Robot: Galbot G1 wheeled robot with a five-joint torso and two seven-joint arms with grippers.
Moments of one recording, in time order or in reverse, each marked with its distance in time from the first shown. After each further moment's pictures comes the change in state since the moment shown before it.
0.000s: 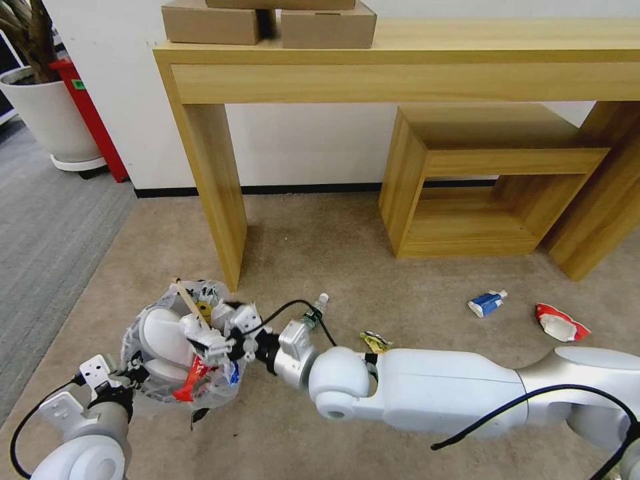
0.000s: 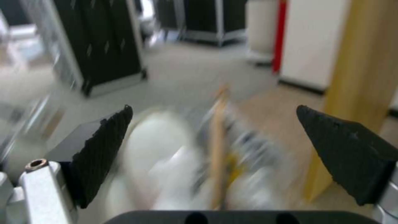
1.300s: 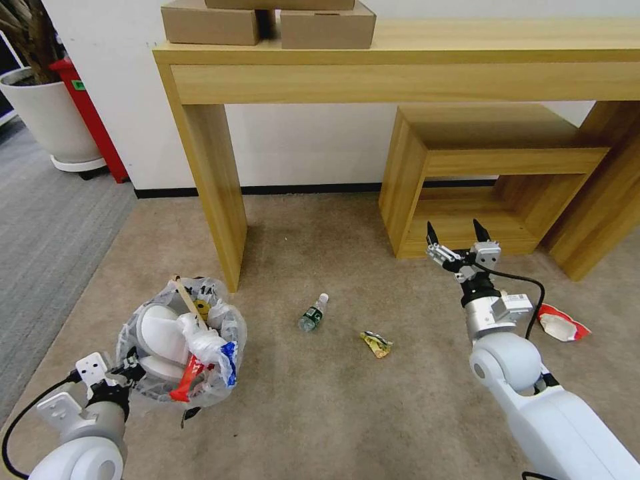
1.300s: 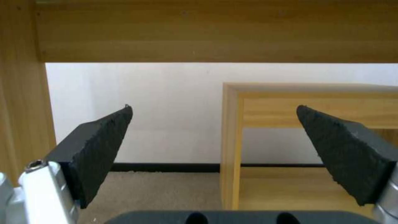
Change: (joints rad) left arm 0.002 0.003 0.005 0.003 0.076 -0.038 0.045; right arm -0.869 -0.088 1.262 0.008 -0.441 0.125 -0.067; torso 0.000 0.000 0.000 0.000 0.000
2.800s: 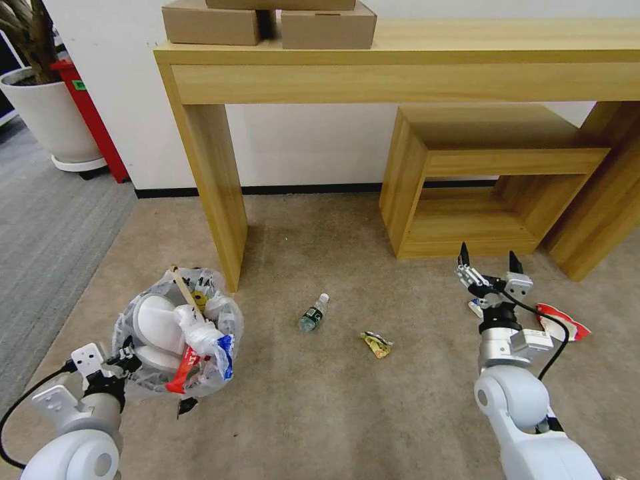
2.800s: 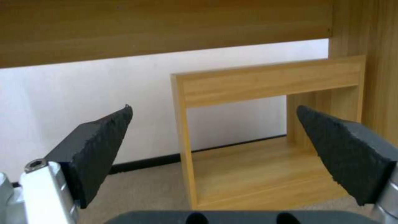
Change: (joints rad) left arm -0.018 0.035 -0.010 0.010 0.007 -0.025 0.021; right arm -0.172 0.227 0.206 0.032 -0.086 0.019 -0.008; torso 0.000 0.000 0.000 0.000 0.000
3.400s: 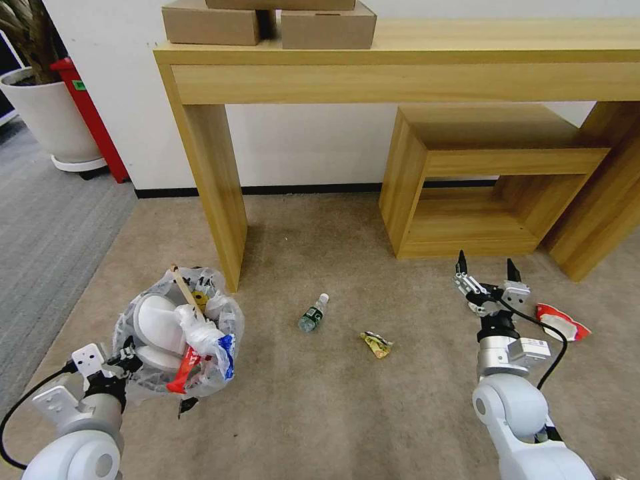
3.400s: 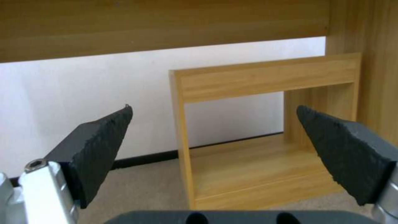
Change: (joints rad) left arm 0.001 -0.011 0.005 -0.003 0.004 -0.001 0.000; right arm -0.036 0.016 0.013 0.003 -0.021 0.016 -0.005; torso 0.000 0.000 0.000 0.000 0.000
